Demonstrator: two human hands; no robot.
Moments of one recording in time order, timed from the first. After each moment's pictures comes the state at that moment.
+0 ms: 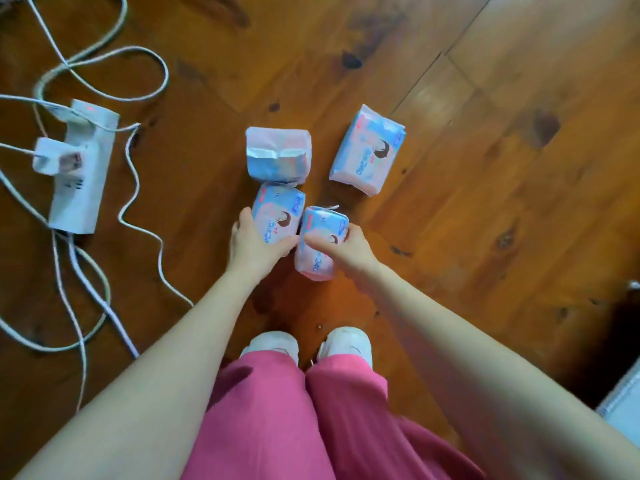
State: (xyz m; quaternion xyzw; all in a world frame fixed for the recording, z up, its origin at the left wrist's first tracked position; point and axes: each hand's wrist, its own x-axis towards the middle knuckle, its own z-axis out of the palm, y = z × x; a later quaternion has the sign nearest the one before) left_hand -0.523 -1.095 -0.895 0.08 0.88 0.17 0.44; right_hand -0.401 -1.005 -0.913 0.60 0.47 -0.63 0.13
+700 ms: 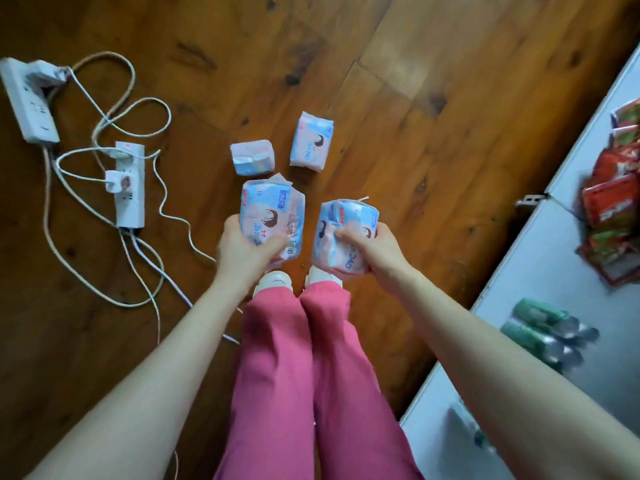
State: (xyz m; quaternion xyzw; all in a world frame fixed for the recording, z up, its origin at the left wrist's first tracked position) left_hand -0.488 -1.107 -0.639 0.08 0.84 0.25 0.47; right_hand -0.322 -1.003 -0.645 0.63 0.38 -0.68 0.02
